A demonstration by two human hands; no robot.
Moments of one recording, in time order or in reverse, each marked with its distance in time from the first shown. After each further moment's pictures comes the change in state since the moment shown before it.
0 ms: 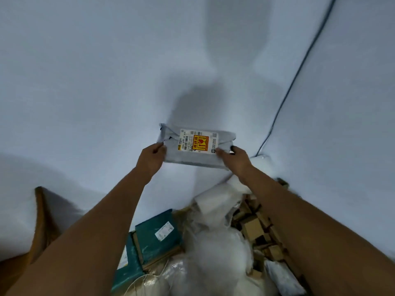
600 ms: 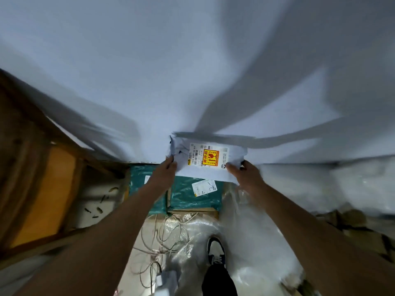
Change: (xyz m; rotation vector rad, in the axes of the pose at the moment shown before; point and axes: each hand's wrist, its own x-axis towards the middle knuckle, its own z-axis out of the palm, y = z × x) left_hand 0.136 -0.463 0.024 0.107 0.098 -0.666; right_hand 0.227 0.347 0.358 -0.222 -0.583 0.317
